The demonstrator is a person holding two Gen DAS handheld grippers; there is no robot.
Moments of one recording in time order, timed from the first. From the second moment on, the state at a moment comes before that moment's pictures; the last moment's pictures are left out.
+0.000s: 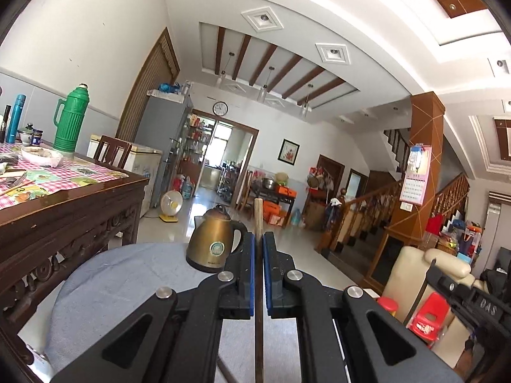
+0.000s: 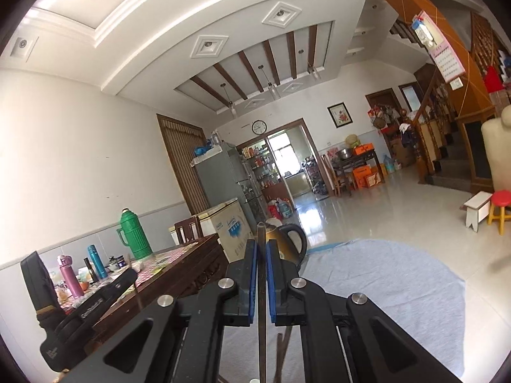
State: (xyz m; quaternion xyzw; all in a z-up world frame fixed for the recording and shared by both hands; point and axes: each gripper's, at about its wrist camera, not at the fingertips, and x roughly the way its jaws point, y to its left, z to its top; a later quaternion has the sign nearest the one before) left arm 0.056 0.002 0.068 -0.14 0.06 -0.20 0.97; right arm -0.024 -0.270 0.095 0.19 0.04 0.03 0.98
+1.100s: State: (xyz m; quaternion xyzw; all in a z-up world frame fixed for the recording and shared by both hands) left arm 0.051 -0.031 0.021 -0.11 0.08 -0.14 0.98; right arm -0.024 -0.264 0.060 0.17 0.08 0.03 0.98
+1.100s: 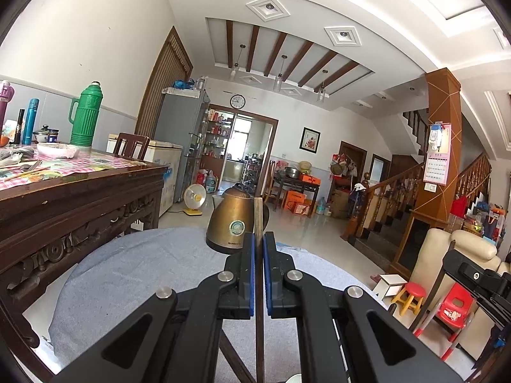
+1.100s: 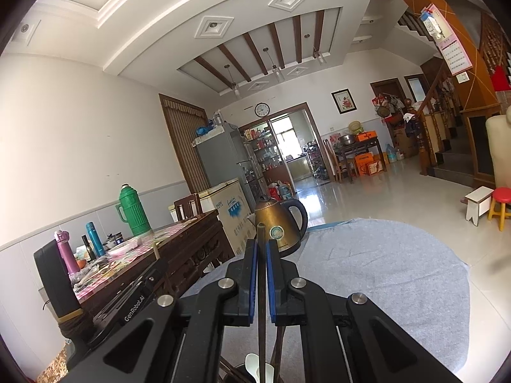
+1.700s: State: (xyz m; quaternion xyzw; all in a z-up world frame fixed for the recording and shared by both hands) left arm 0.041 -0.028 0.010 -0.10 0.09 -0.14 0.98; right arm -0.023 -0.260 0.041 0.16 0.10 0.04 0.98
